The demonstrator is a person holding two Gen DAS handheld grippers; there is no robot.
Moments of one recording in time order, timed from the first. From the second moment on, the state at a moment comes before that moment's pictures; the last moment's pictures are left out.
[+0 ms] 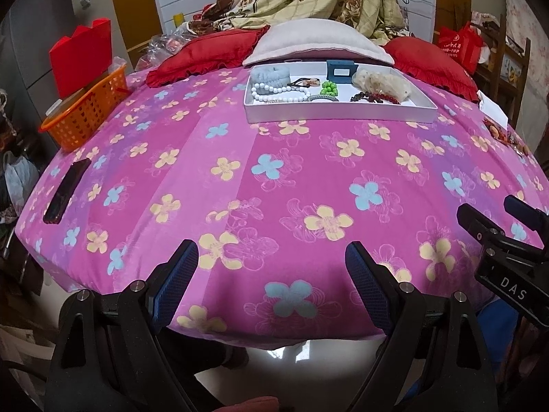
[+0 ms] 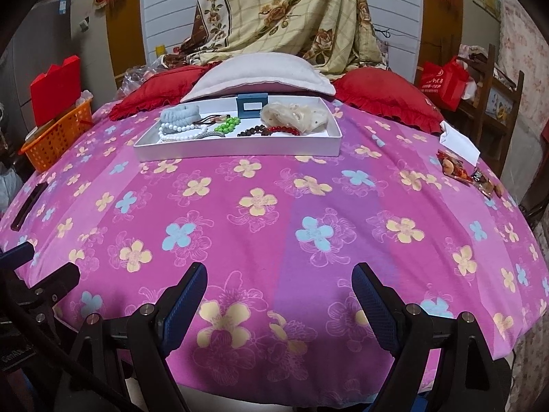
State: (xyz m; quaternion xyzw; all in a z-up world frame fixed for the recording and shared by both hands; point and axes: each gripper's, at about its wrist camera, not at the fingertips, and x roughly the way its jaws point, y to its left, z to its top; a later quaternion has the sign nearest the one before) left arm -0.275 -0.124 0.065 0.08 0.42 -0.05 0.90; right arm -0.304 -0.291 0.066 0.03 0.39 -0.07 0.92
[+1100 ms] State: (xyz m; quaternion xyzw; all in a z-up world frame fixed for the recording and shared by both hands) left arm -0.273 -0.130 0.057 0.09 0.43 -0.05 0.90; right arm -0.301 -0.292 0.059 0.04 0.40 -0.06 0.91
